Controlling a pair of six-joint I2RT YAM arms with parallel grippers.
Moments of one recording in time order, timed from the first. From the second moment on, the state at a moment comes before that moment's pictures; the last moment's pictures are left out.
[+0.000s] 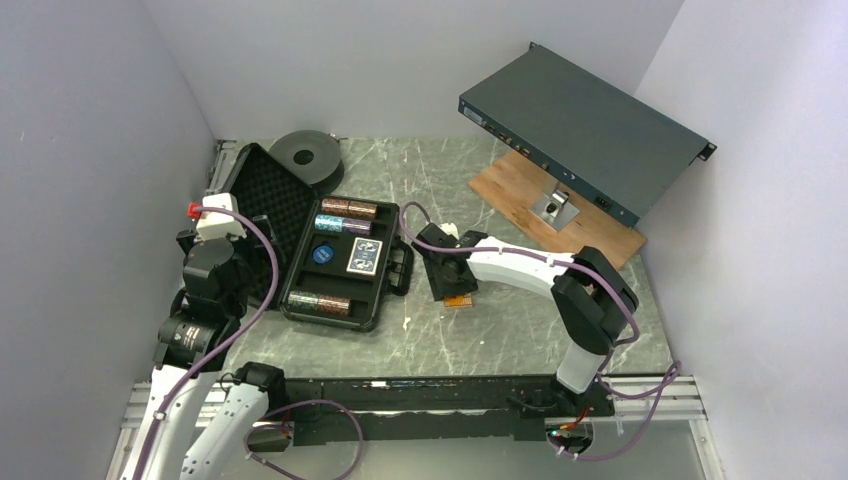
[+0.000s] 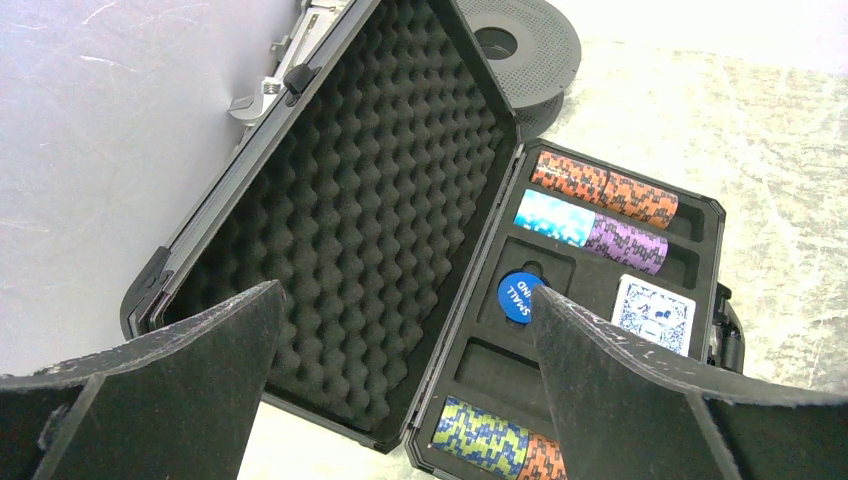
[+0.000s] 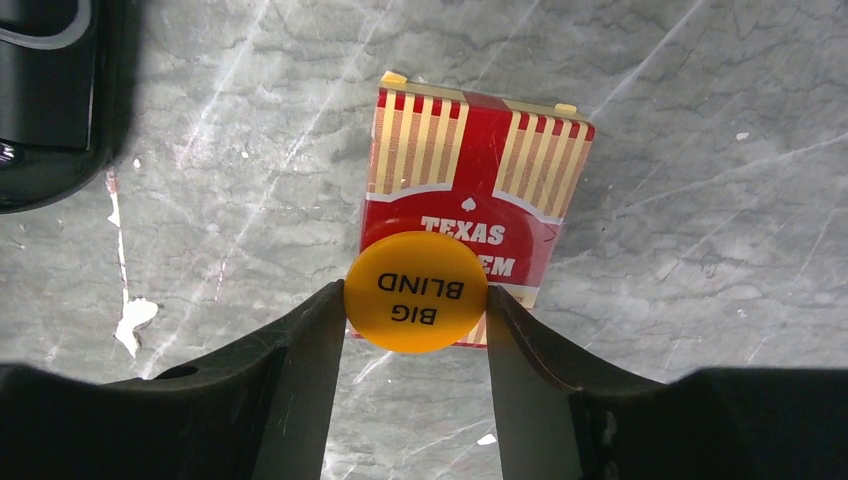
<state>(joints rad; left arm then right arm) -0.23 0.56 0.87 -0.58 -0.43 -0.17 0.84 1.72 1.12 -0.68 0.25 0.56</state>
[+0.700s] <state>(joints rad) -0.23 0.56 0.87 -0.58 -0.43 -0.17 0.84 1.70 1.21 -0.69 0.23 0.51</state>
